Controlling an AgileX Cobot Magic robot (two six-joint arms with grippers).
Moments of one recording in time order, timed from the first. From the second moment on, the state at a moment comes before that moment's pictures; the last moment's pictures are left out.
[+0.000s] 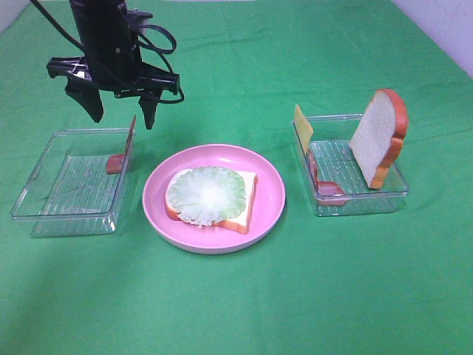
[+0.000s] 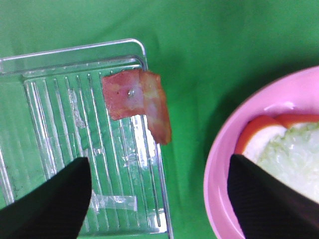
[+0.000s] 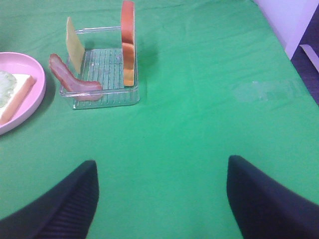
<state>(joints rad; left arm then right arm) -0.42 2.22 -1.95 0.11 1.22 -0.36 -0.08 0.00 -0.50 0.09 1.07 -0.06</state>
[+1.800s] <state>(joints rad) -0.42 2.30 -1.95 0.18 1.15 -0.41 -0.08 0.00 -0.50 0.09 1.07 -0.06</state>
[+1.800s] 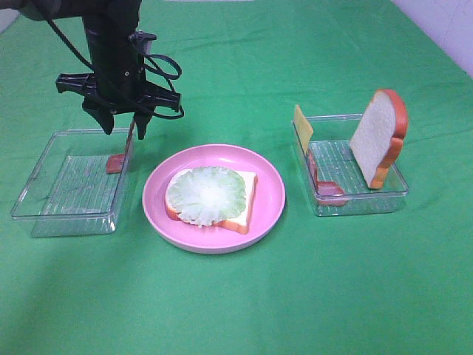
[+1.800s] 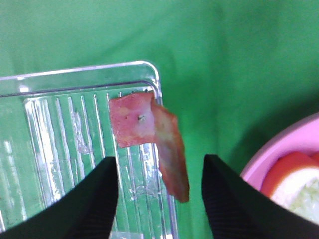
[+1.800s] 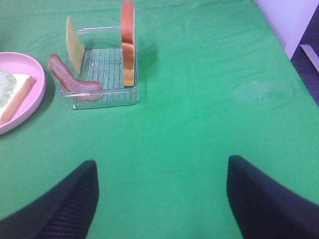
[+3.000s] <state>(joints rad) -0.42 2.12 -1.95 -0.05 1.15 -0.30 -0.08 0.00 -0.50 0.09 1.07 -0.06</state>
